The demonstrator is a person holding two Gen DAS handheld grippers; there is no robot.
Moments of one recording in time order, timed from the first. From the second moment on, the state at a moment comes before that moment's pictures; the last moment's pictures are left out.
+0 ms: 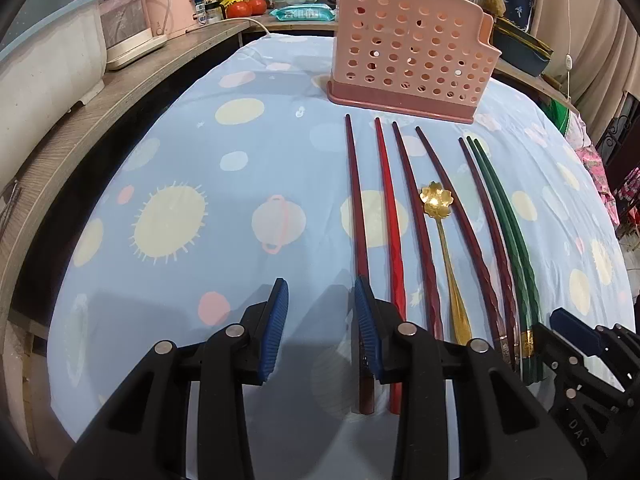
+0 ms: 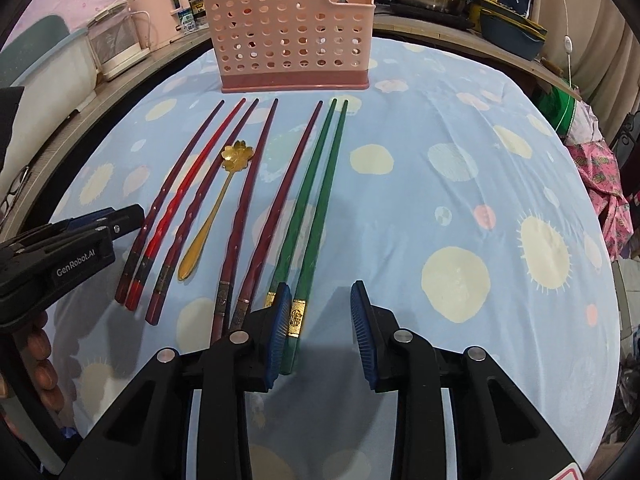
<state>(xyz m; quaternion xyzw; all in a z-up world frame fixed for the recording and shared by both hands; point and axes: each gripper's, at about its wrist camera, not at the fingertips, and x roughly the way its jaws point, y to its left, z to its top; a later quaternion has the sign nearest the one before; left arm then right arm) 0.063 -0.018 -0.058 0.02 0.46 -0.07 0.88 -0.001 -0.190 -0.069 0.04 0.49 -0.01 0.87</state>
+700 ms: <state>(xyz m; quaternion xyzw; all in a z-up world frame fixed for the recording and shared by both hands) 0.053 -0.025 -0.062 0.01 0.48 -0.10 0.87 -0.005 -0.206 -0.066 0.05 0.49 -0.01 0.87</state>
